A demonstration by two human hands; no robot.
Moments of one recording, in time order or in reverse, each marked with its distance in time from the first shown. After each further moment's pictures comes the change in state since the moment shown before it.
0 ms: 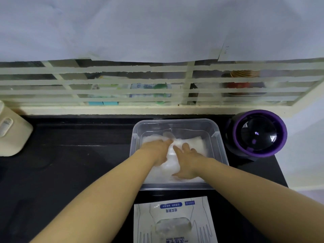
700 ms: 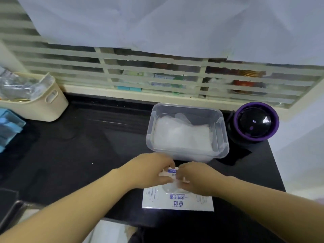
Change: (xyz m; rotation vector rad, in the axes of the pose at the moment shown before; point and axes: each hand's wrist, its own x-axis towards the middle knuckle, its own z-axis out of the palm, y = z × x) left_hand -0.176 0.016 0.058 -0.194 0.239 0.223; right_hand -0.115 -0.035 0.060 -0.093 0.237 -0.429
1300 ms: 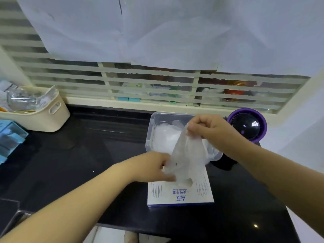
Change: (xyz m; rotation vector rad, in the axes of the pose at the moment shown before) left_hand -0.008 0.010 -0.024 -0.283 -0.081 -0.117; right_hand -0.038 -0.011 -0.104 0.821 0.566 0.110
